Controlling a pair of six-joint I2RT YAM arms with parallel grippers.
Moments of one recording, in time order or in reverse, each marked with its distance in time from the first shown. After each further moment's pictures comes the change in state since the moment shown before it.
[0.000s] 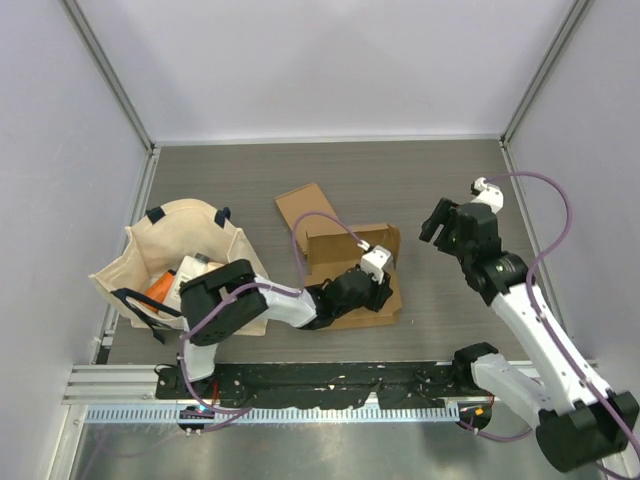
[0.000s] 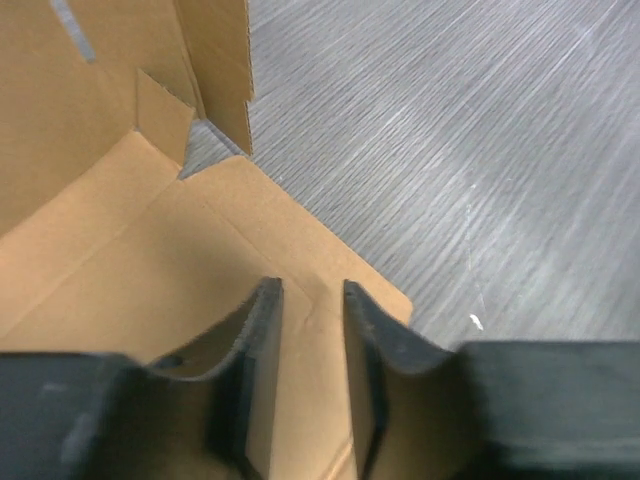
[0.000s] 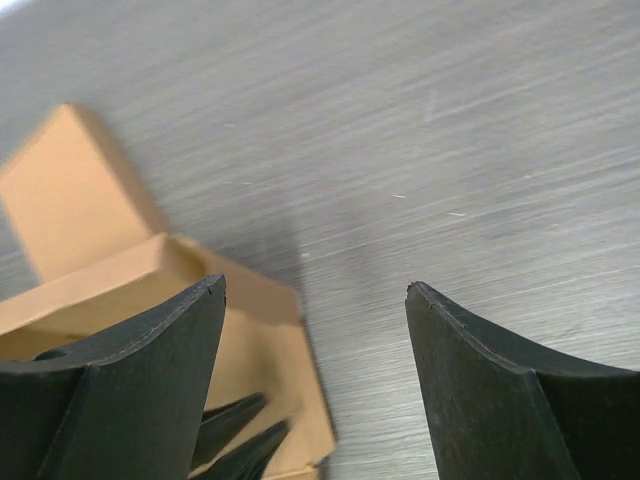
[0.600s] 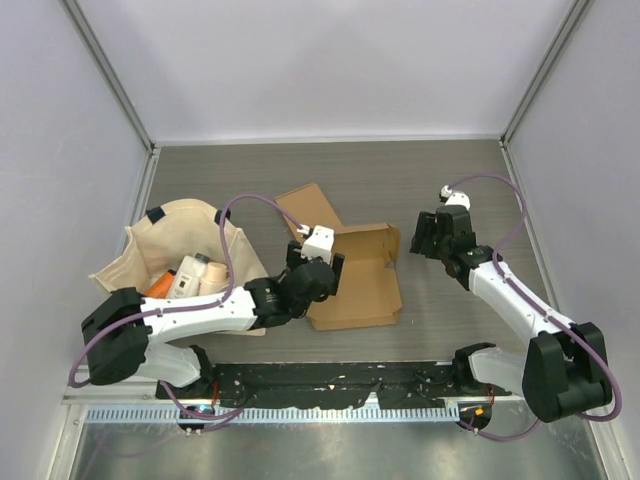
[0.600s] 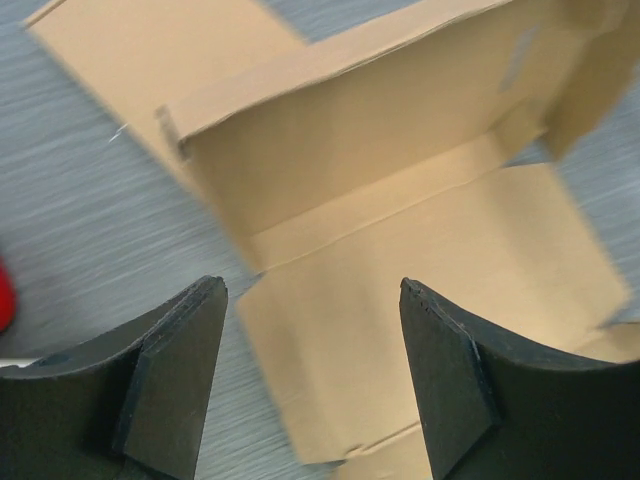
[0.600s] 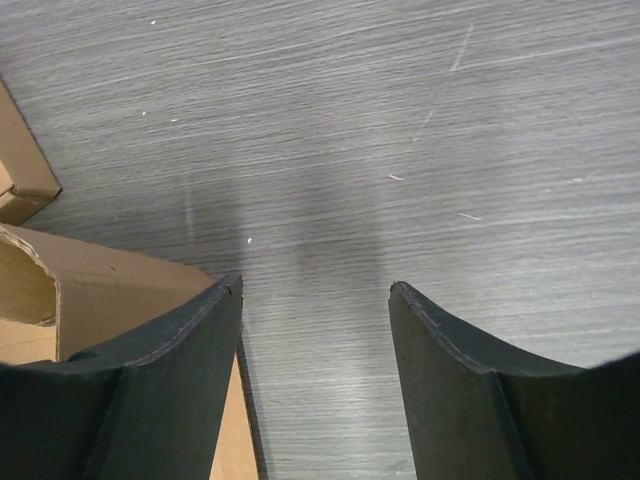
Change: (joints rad) left arm 0.019 -0.605 -0.095 -0.658 -0.473 -0.019; right arm -0.070 0.295 -0.134 0.257 -0.097 -0.183
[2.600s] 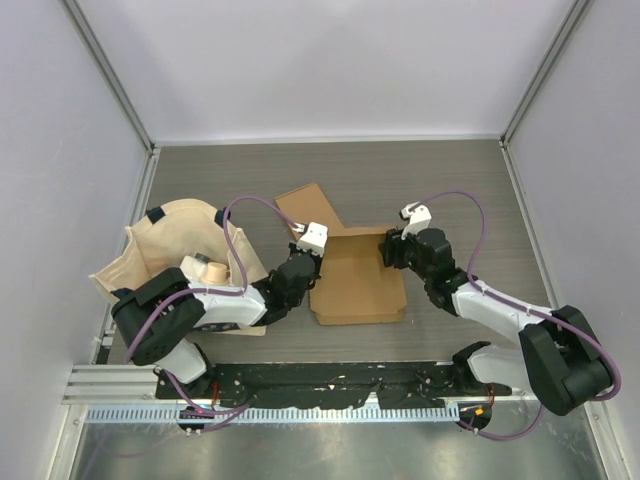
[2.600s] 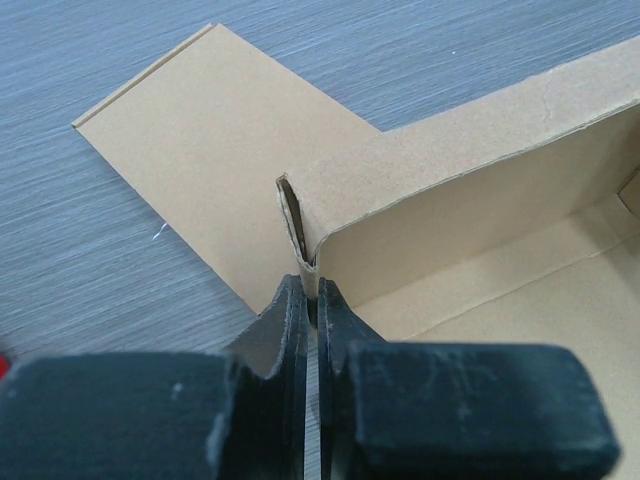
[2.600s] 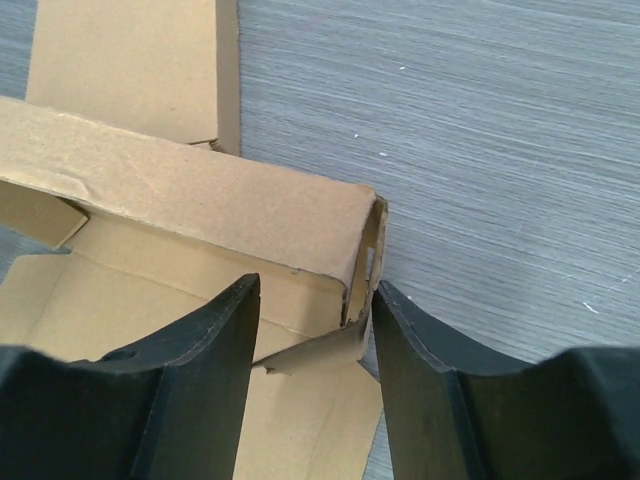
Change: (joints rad) left arm 0.178 0.214 -0.222 0.694 0.063 0.323; right arm 0.213 0.043 -0.257 0.615 -0.133 -0.210
